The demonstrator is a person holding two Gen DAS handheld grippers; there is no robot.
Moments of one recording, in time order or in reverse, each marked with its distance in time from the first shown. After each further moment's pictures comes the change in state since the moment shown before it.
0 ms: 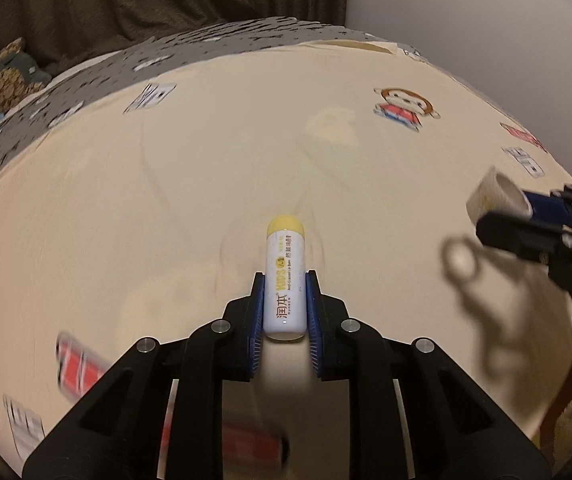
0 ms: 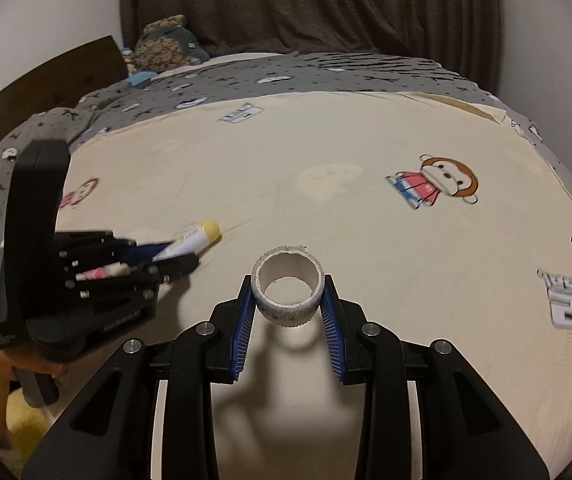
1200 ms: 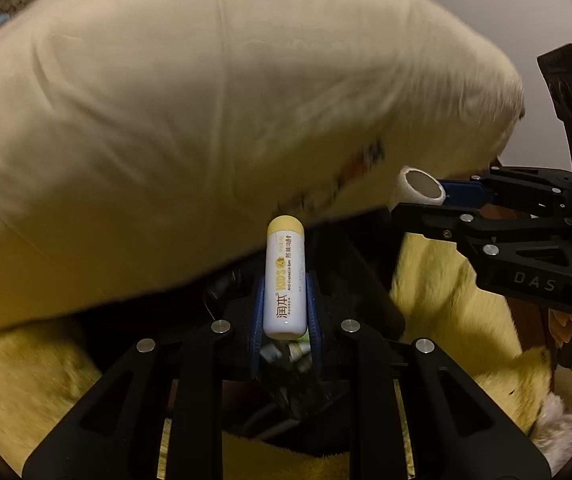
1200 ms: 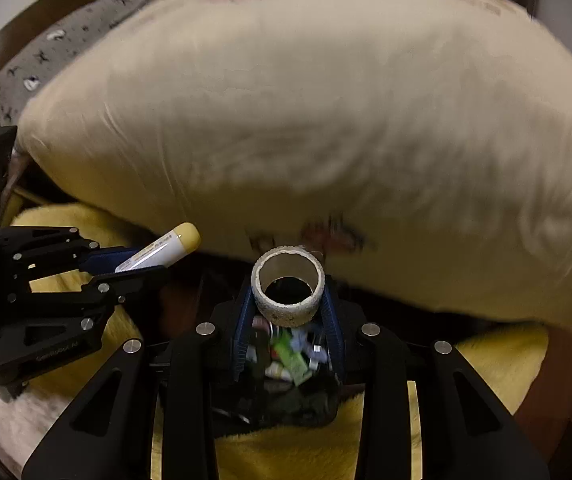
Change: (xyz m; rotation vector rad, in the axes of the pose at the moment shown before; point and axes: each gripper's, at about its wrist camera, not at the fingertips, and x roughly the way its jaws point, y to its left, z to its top) left arm -0.068 -0.079 -0.284 -0.109 0.227 -0.151; right arm -0.033 0.076 -0.257 -0.049 0.354 0.036
